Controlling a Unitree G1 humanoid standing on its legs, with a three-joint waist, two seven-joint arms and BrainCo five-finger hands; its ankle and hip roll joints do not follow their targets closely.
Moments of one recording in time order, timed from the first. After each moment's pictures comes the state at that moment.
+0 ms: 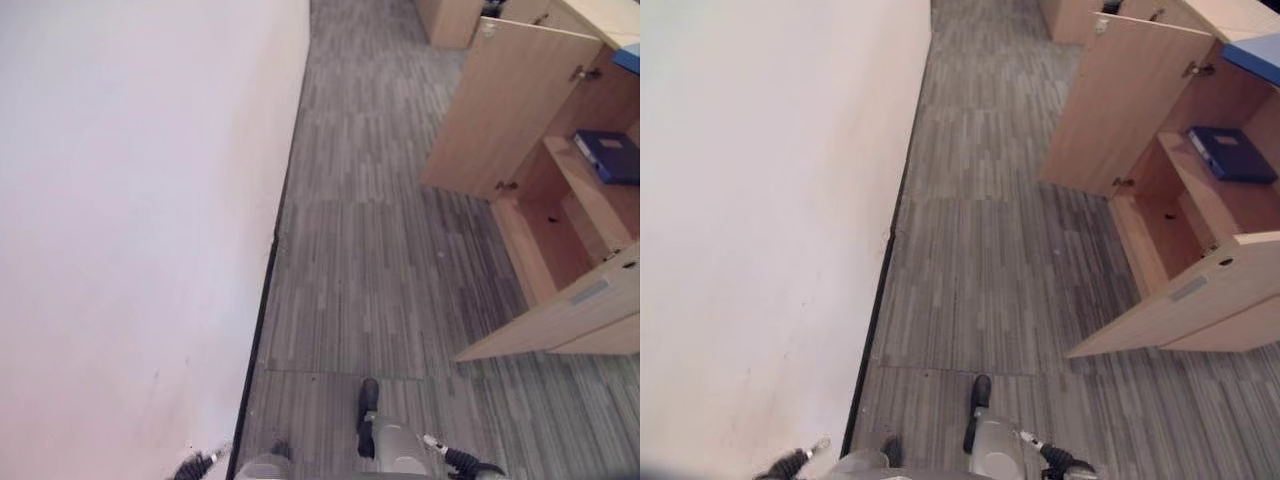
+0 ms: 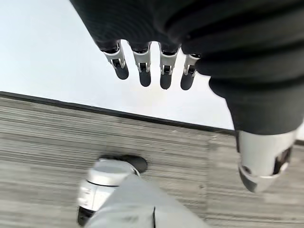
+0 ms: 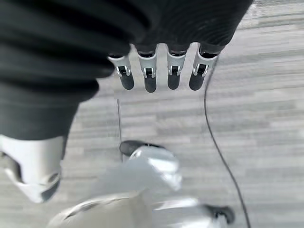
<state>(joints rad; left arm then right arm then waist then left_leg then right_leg) 0.05 0.23 0.02 1.35 -0.17 -0.07 0.06 -0.07 -0.27 0.10 1.38 0.26 0.02 0.08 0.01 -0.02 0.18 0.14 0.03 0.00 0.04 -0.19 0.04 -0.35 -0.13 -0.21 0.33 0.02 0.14</state>
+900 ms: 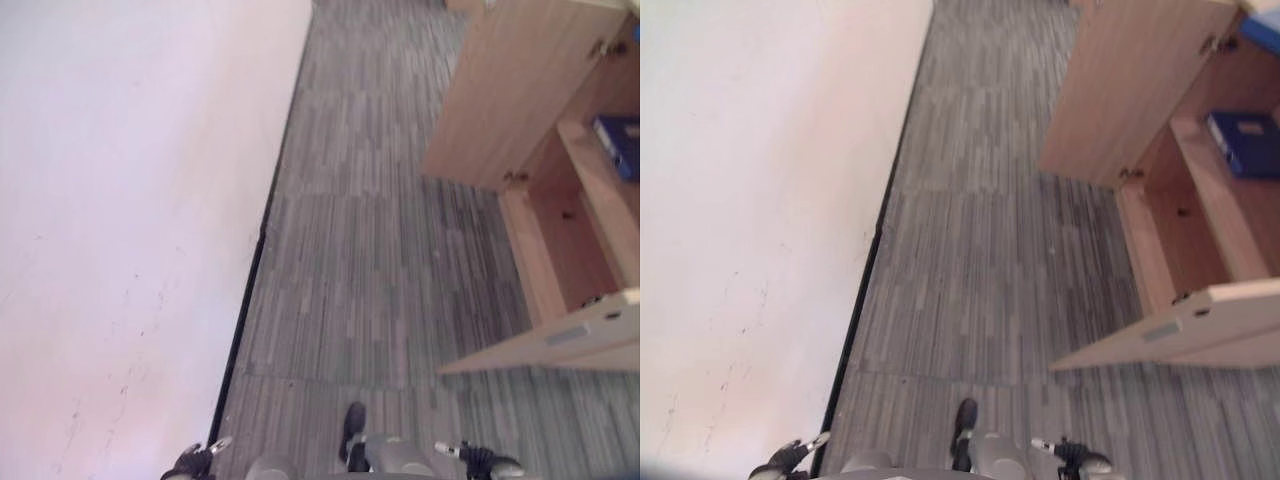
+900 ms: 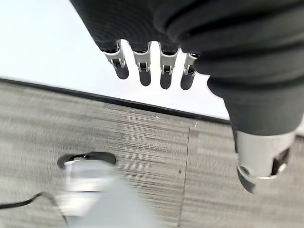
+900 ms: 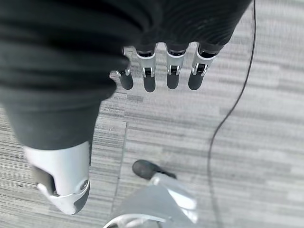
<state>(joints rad) 0.05 0.30 0.01 1.33 -0.18 -0.09 0.08 -0.05 -0.30 0.19 1.35 0.20 0.01 0.07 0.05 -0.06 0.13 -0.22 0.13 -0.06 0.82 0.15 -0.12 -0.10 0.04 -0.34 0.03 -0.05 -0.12</state>
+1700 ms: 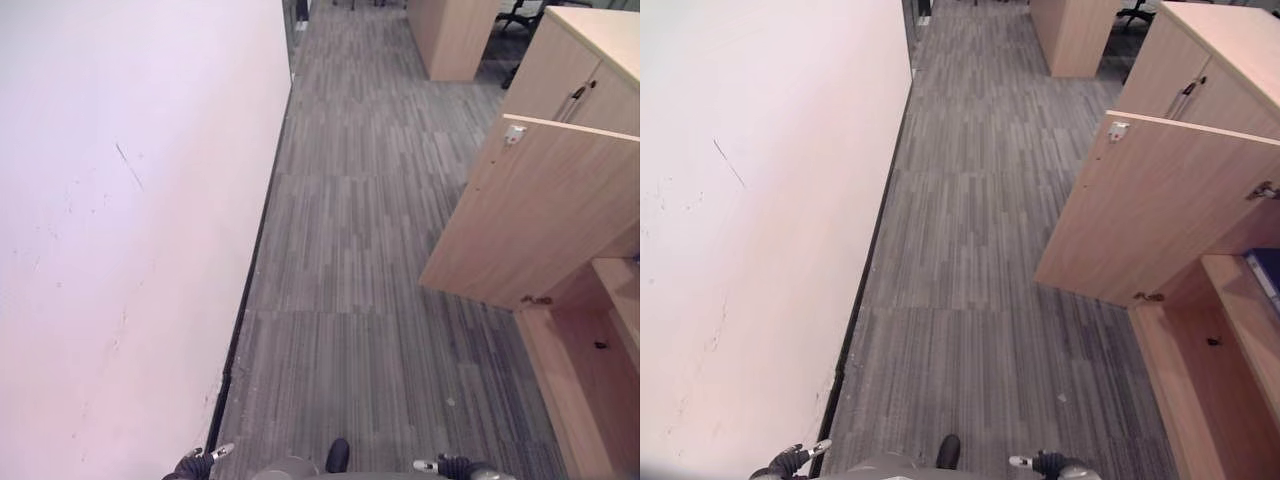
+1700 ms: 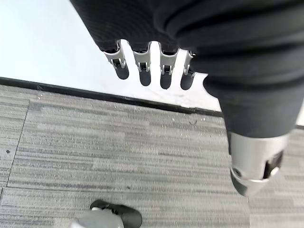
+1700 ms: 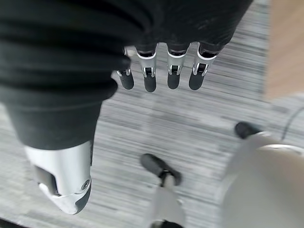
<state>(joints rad) -0.01 0.29 -0.05 1.33 -0.19 -0.07 0.07 -0.13 -0.23 0.24 1.37 0.10 0.03 0.08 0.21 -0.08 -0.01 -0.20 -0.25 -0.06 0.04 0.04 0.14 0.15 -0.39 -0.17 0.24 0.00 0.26</state>
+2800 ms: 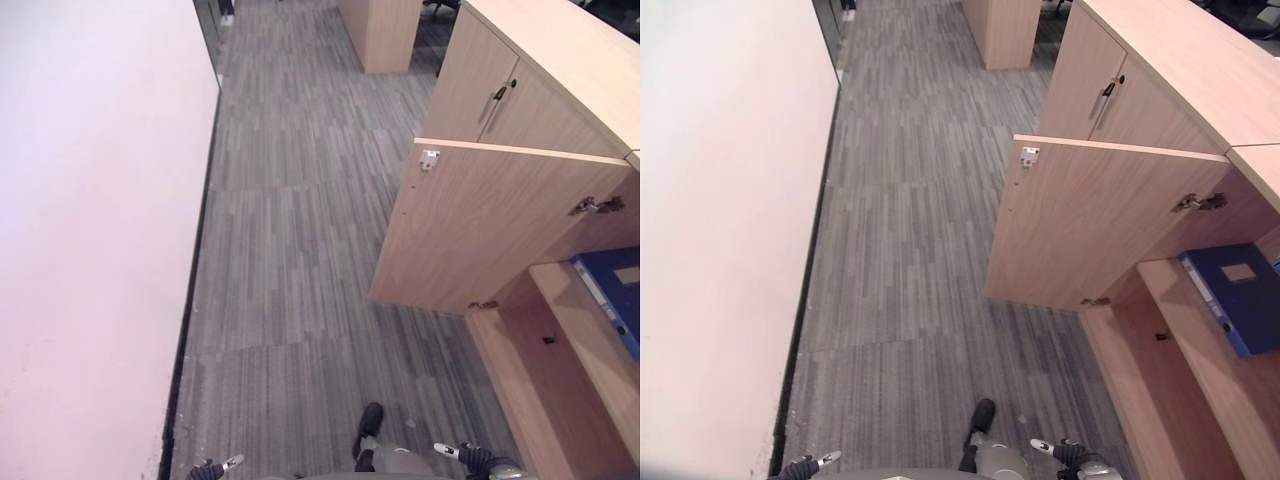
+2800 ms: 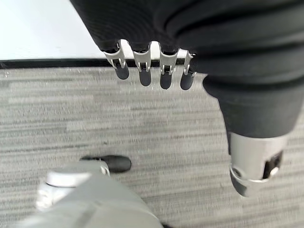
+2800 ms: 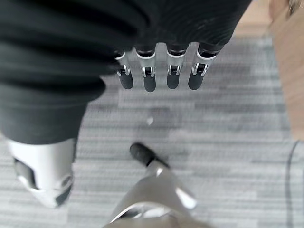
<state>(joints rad) -0.01 0.24 -0.08 1.33 -0.14 -0.05 0.07 -0.07 -0.31 0.19 1.33 0.14 0.03 0.06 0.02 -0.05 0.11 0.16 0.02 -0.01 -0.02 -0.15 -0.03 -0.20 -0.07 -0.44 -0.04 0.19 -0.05</state>
